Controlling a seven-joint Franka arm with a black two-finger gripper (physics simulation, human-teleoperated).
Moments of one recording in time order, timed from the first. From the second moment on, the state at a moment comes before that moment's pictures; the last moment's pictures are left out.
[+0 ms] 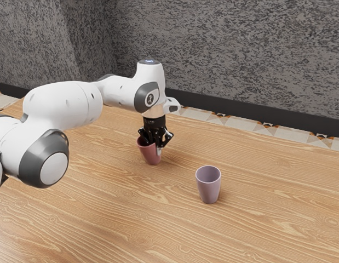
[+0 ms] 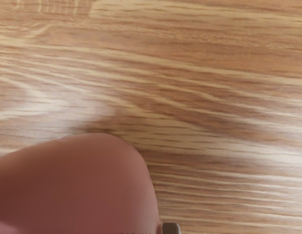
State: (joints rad) arm -0.18 0.80 0.18 -1.20 -0.13 1.91 -0.07
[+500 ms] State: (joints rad) arm -0.26 0.67 0.20 -1.21 -0.12 1.81 -0.08
